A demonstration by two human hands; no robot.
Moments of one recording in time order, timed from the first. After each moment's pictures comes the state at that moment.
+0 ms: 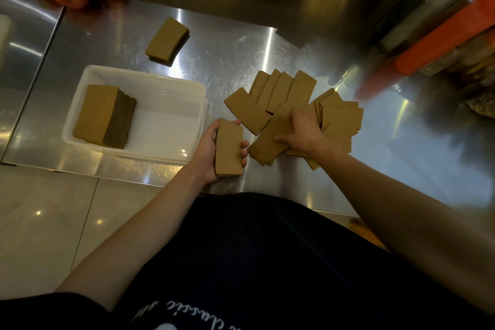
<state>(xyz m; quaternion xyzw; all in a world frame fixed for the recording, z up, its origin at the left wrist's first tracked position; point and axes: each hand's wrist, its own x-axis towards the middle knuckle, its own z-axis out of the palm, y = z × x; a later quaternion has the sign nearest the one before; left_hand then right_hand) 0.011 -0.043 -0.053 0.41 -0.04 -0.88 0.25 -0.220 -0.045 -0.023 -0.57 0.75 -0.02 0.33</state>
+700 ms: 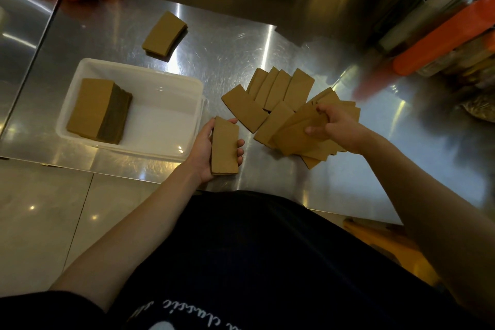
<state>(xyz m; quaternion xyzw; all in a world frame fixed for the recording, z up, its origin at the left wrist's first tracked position) 0.011 -0.039 -0.052 0.42 -0.04 -0.87 0.25 -0.288 -0.034 0.019 -0.45 0.73 -0.12 0.51</state>
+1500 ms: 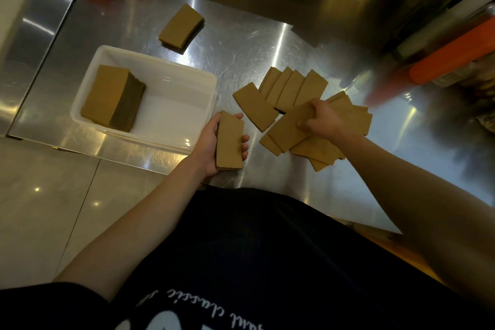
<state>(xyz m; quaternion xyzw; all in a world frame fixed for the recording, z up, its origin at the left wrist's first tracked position) 0.019 -0.039 -0.047 0.43 -0.05 -0.86 0.28 -0.251 -0.070 -0.016 -0.52 0.77 -0.02 0.38</state>
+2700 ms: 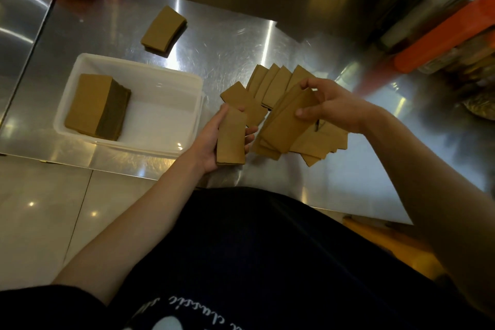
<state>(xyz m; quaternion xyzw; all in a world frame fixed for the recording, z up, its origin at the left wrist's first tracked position) -0.001 -0.050 -0.027 0.42 -0.12 -0.86 0.26 -0.266 -0.060 0.065 -0.49 0.63 -0.14 0.58</state>
